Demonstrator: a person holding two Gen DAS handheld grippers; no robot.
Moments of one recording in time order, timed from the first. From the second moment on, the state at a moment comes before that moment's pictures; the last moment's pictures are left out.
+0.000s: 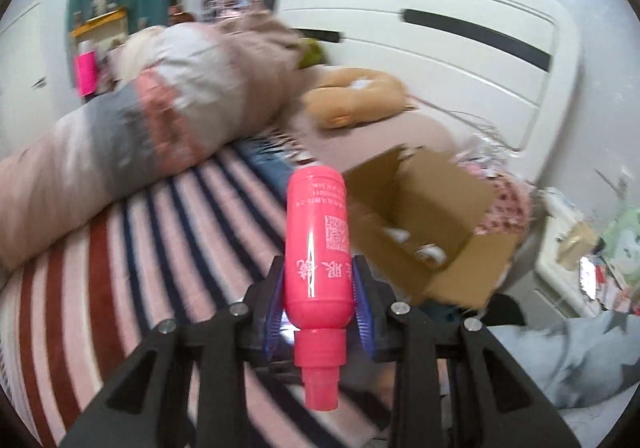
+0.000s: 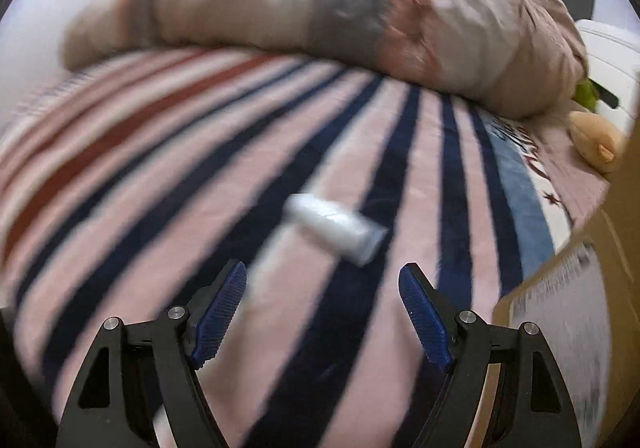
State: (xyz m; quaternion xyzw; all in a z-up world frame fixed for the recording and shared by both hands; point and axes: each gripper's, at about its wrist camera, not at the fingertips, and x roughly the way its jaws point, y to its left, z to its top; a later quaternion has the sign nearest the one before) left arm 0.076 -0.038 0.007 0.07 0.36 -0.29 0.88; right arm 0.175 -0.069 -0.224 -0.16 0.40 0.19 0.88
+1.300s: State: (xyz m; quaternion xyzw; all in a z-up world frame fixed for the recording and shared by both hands) left arm 0.071 0.026 -0.002 -0.04 0.36 -0.28 0.89; right arm 0.060 -0.112 -0.107 -0.12 0.33 0.32 0.88
